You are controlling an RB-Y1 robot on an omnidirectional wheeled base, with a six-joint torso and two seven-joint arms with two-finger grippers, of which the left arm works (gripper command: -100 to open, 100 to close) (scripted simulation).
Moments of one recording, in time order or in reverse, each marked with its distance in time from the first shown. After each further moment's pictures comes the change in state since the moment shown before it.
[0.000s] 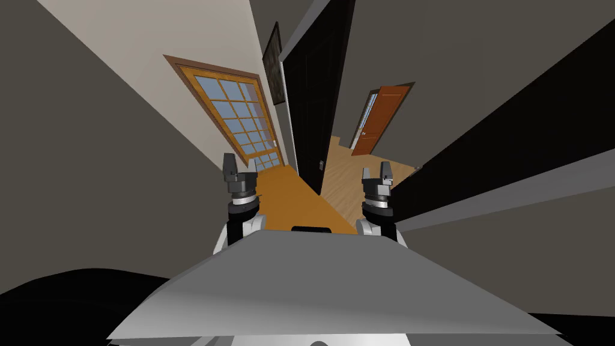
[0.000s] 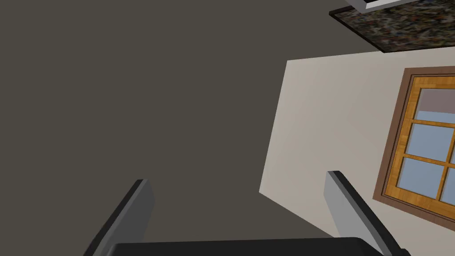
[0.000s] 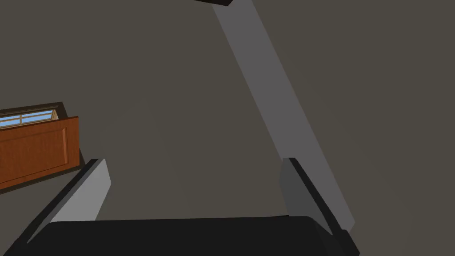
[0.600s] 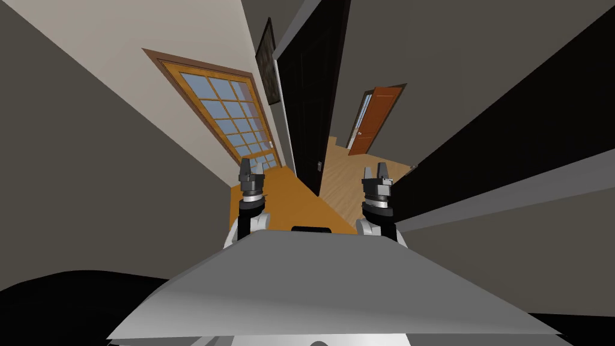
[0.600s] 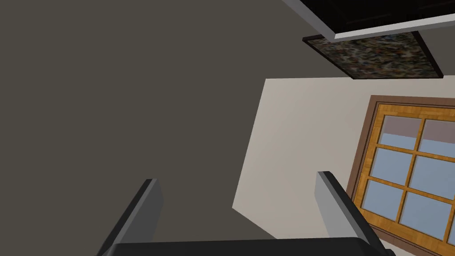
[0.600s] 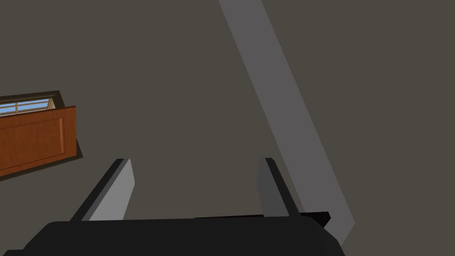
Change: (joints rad) arm -0.057 0.016 -0.016 0.130 0.007 -0.013 0.011
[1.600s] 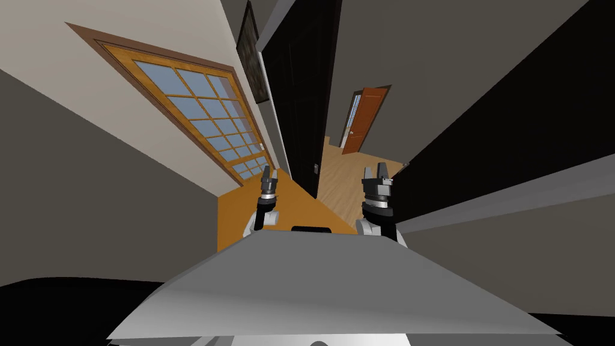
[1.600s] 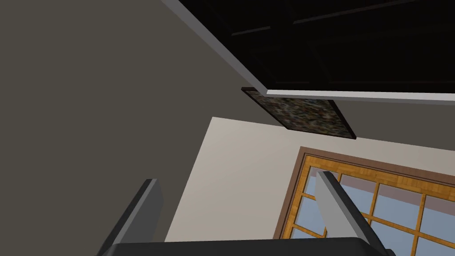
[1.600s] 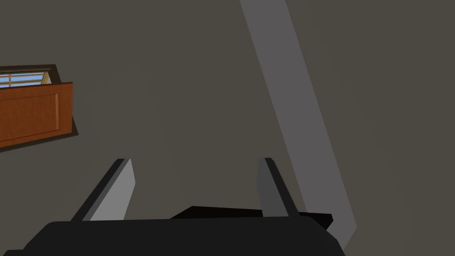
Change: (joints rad) arm -0.129 0.021 -0.050 0.311 0.012 -0.036 0.023
